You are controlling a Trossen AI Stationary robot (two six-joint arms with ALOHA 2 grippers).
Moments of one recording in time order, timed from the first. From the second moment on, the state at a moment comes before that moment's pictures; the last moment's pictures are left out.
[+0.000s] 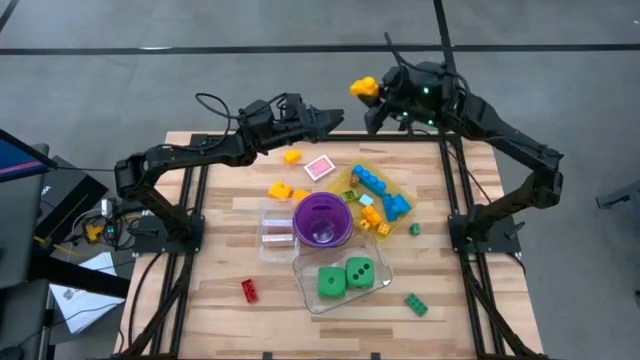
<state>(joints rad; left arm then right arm) 0.38 1.58 1.26 0.54 0.10 -1.23 -0.43 1.42 1.70 -0.59 0.23 0.07</state>
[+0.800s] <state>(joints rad) 0.57 1.51 1.26 0.42 0.24 -1.03 -0.33 1.07 1.12 -1.05 -0.21 0.27</state>
